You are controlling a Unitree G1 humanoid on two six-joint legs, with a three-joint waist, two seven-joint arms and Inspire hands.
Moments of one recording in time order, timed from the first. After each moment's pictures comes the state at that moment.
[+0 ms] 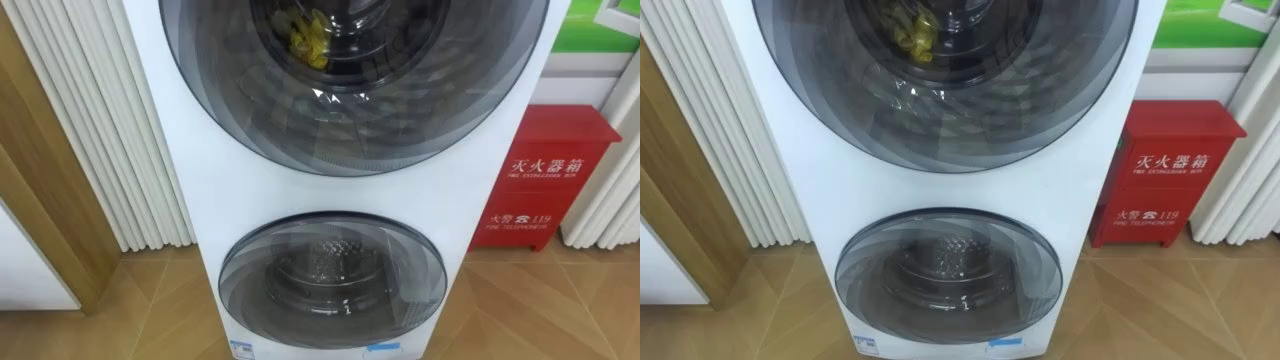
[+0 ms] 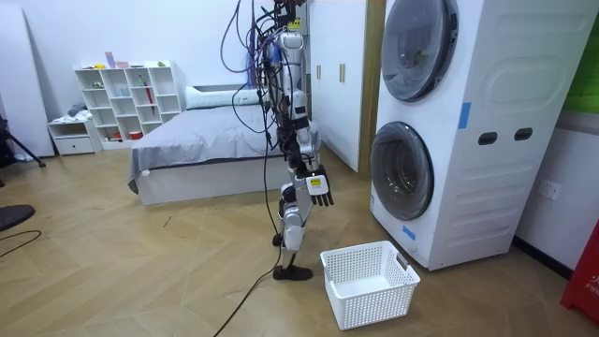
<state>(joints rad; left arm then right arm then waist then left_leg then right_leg) 0.22 0.18 0.05 1.14 0.01 0.02 0.23 0.10 -0.19 0.15 1.28 0.59 0.02 0.19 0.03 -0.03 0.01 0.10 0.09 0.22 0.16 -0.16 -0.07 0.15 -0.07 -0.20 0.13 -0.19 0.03</state>
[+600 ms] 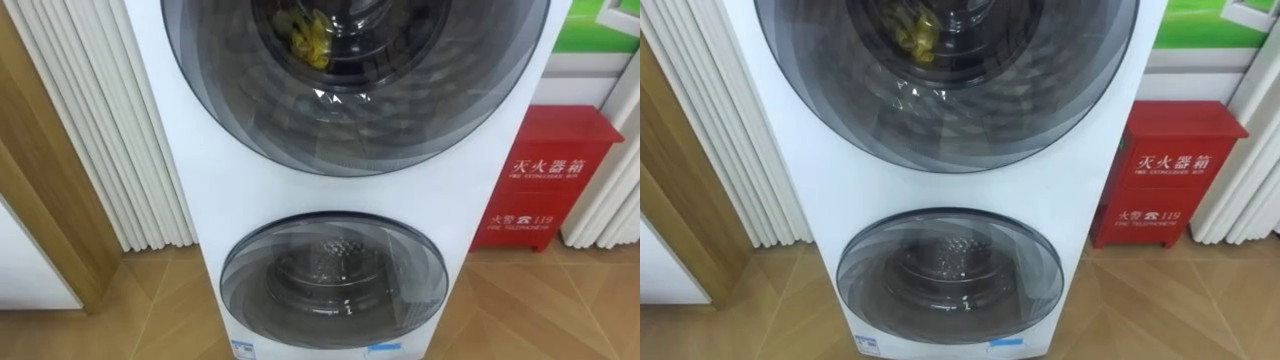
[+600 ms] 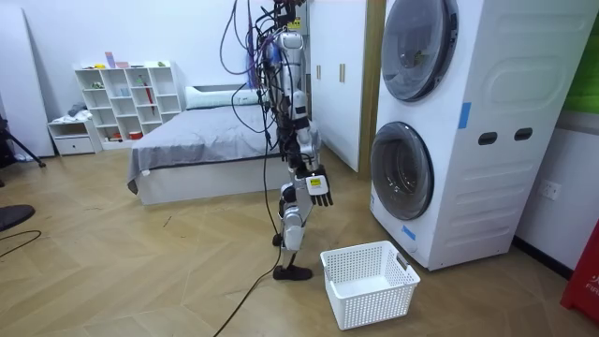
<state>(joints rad) 0.23 0.18 0.04 1.14 0.10 0.06 0.22 0.08 -0.20 0.15 1.29 0.59 0.05 0.19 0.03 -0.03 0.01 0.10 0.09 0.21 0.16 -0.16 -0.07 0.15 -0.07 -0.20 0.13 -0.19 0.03</state>
